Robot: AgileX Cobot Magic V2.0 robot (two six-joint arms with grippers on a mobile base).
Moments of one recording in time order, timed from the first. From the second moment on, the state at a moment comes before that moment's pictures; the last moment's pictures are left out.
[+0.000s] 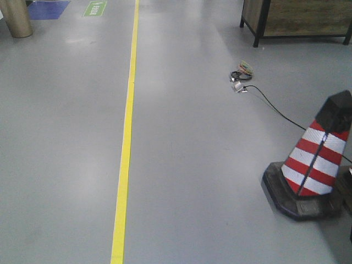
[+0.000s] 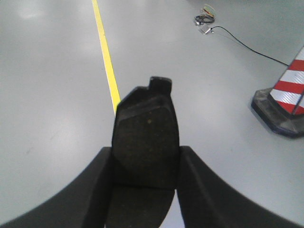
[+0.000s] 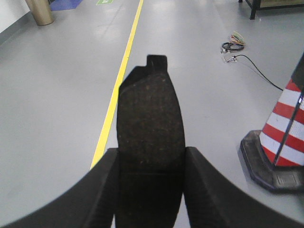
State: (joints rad) left arm -0.11 0.32 -0.36 -0.07 0.58 0.07; right arm 0.17 0.32 -0.38 -0.03 0.51 0.13
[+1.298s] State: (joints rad) left arm -0.11 0.32 -0.36 -0.07 0.58 0.07; right arm 0.17 0.32 -0.38 -0.03 0.51 0.13
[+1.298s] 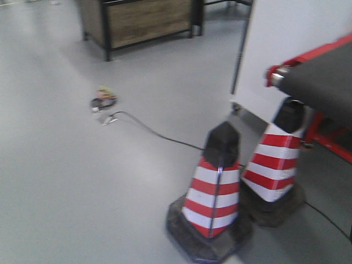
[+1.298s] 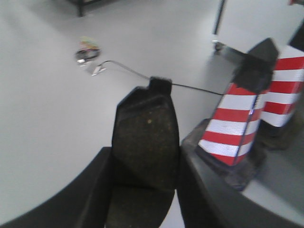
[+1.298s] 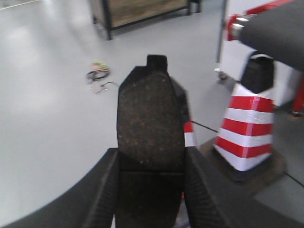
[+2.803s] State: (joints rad) left arm -0.11 0.32 -0.36 -0.07 0.58 0.07; right arm 0.17 0.32 -0.38 -0.03 0.51 0.13
